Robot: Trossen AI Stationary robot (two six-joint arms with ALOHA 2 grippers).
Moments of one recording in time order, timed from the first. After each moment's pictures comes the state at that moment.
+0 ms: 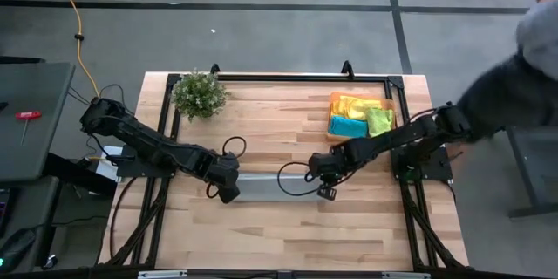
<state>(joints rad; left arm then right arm) -0.24 1.41 0.75 -0.63 -0.13 -0.95 0.21 1.61 1.04 -0.73 -0.02 0.54</state>
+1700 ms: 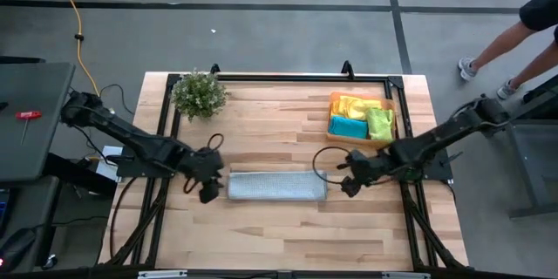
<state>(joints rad) -0.28 1.06 0.57 -0.55 -0.10 -0.79 0.37 1.12 0.62 -0.55 -0.03 1.31</state>
